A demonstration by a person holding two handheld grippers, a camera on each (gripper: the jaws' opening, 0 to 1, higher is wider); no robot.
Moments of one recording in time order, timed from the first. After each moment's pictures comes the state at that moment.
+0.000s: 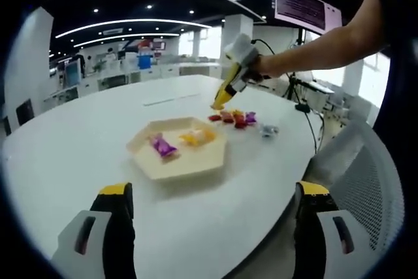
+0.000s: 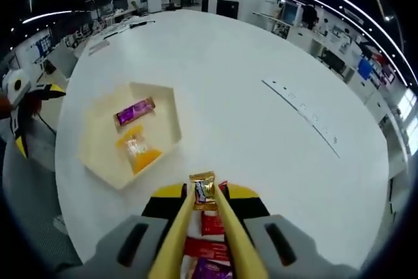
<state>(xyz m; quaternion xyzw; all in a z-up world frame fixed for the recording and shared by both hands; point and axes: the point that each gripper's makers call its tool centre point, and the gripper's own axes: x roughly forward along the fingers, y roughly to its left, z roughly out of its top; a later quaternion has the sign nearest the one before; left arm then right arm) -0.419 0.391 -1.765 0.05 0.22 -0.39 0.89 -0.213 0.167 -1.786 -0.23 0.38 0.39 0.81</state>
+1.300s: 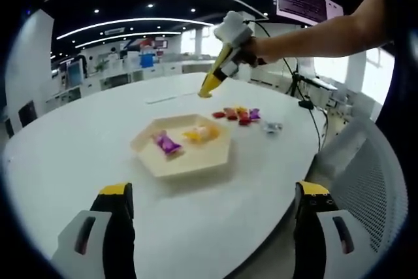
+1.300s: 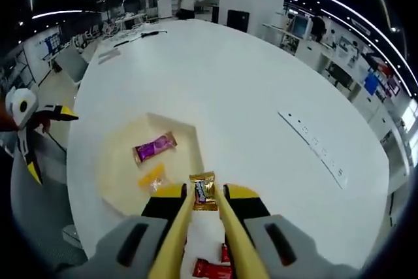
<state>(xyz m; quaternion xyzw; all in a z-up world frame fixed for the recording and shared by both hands) -0.416 0.397 -1.769 0.07 0.22 -0.38 0.90 -0.211 0.238 -1.749 -0.23 0.35 0.42 0.80</state>
